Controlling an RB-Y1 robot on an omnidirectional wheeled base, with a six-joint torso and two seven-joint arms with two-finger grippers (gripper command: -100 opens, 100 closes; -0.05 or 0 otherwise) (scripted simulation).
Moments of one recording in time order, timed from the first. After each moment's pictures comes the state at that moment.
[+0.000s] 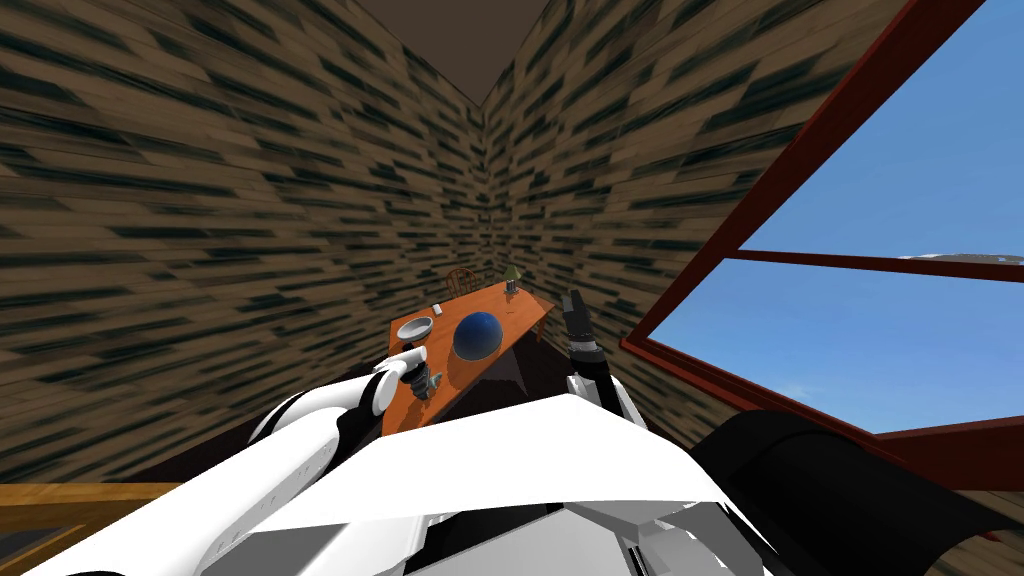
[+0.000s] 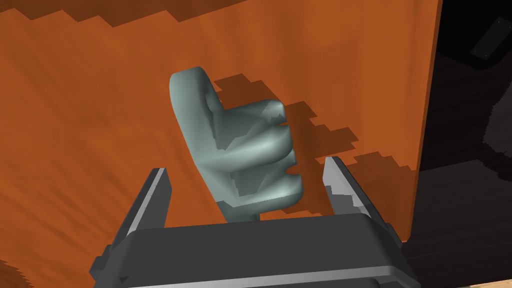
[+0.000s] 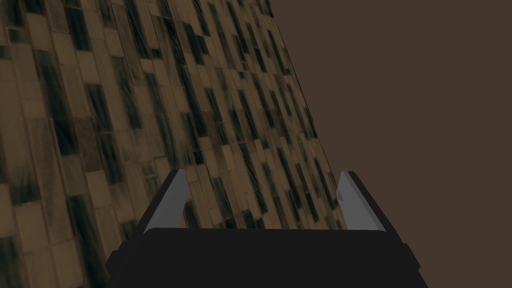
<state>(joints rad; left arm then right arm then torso) -0.72 0.38 0.29 -0.17 0.17 0.94 0.02 0.51 -0.04 -0.01 -2.28 0.11 -0.53 0.10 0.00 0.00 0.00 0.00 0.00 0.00</state>
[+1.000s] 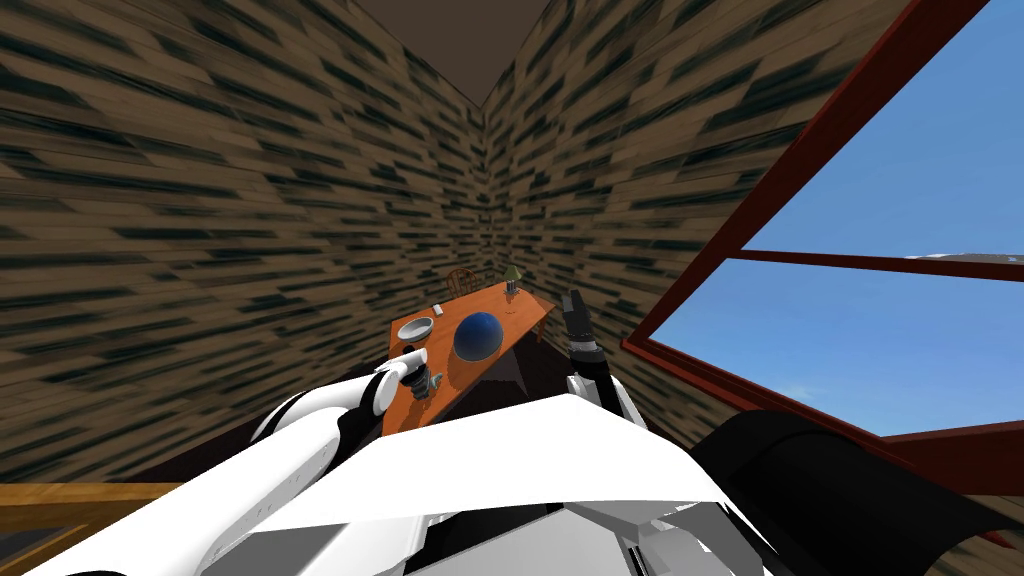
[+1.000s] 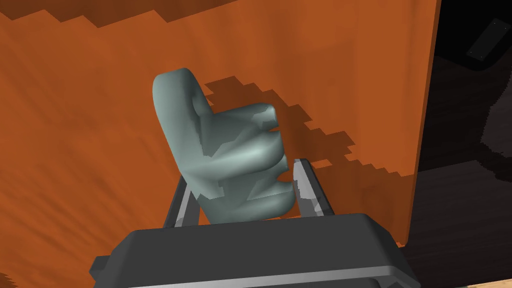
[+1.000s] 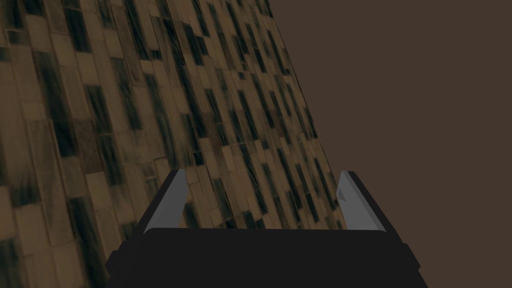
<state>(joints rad) -0.72 0.38 0.29 -0.14 0.18 0.91 0.02 0.51 -0.04 -0.01 -2.28 0.11 -0.53 0.10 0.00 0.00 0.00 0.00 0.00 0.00</state>
